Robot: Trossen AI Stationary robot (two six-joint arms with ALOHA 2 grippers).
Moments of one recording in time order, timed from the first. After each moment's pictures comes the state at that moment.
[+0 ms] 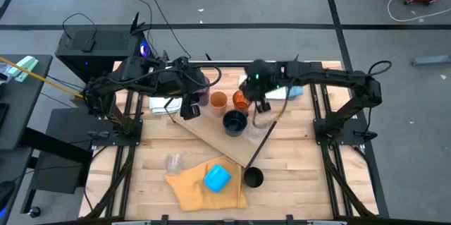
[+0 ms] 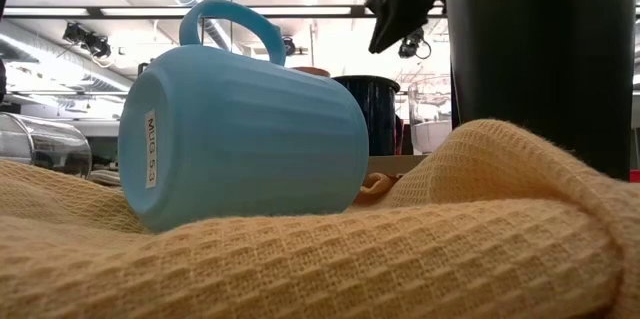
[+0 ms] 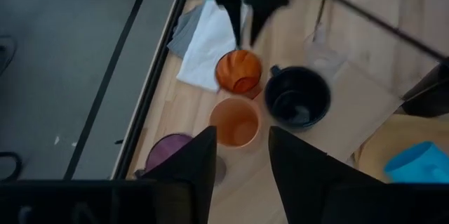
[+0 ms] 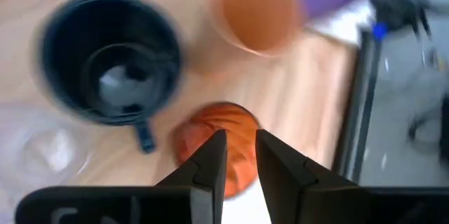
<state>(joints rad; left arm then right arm) -0.08 1.73 2.36 -1.53 -0.42 -0.12 -0.22 1.53 1.44 -0.87 0.00 -0.61</state>
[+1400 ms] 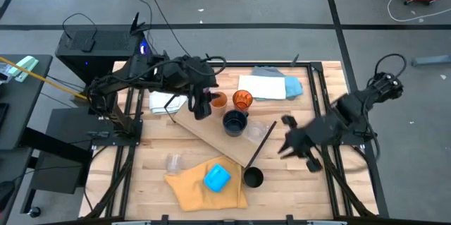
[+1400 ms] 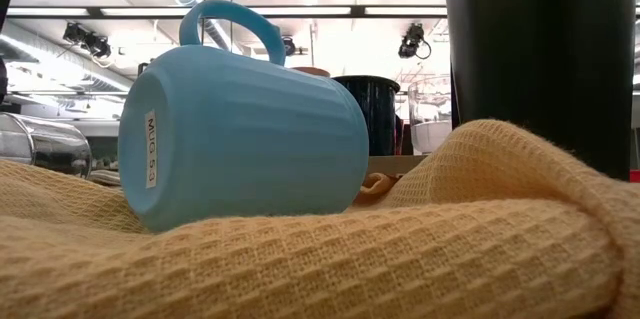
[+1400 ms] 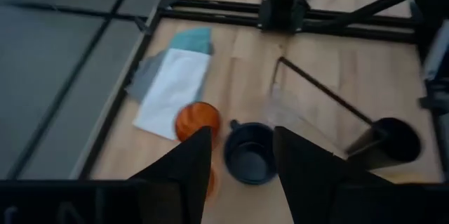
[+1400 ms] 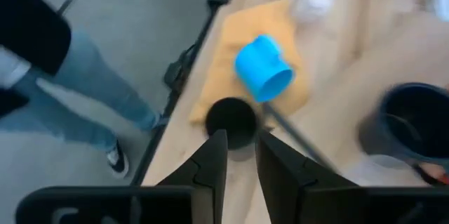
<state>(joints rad) -0.05 1.75 2.36 -1.31 -0.25 -0.13 0.55 1.24 1.45 -0.98 0.05 0.26</state>
